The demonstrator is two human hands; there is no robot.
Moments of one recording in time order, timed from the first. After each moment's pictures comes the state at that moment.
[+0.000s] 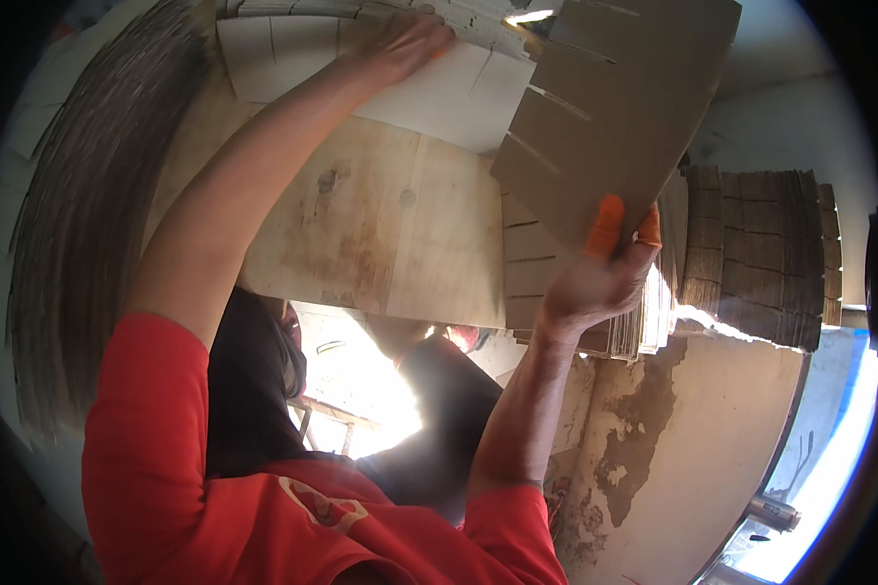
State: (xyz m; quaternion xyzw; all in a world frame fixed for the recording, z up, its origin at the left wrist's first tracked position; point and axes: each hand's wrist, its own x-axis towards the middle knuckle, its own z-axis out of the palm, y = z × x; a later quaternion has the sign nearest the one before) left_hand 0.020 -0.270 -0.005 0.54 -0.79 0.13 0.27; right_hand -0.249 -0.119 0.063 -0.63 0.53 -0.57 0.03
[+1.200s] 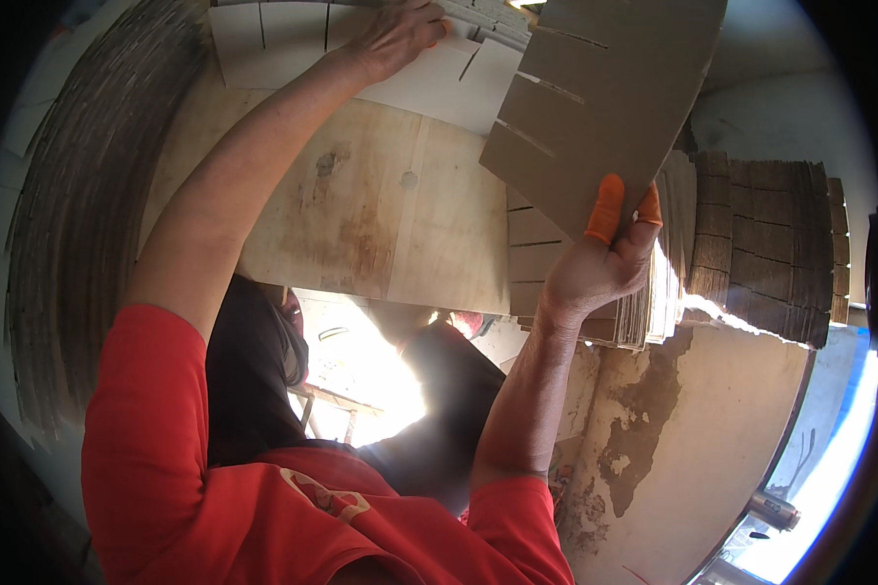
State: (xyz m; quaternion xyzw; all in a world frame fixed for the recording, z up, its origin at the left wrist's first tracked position) left_hand 0.018 -0.266 -0.021 0.45 -0.81 0.19 0.32; right_hand -0.253 -0.122 0.056 -0.62 0.53 -0.57 0.06
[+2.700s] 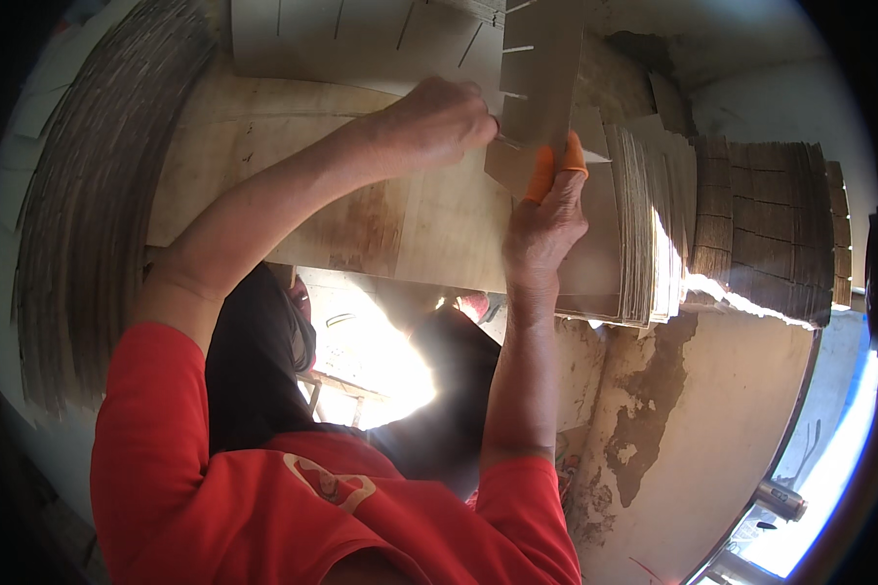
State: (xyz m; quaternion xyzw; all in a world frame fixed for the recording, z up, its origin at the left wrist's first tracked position) left_hand -0.064 -0.147 0.024 0.43 -0.88 0.05 0.21; right_hand -0.242 -0.120 0.015 -0.76 0.45 -0.46 -0.03
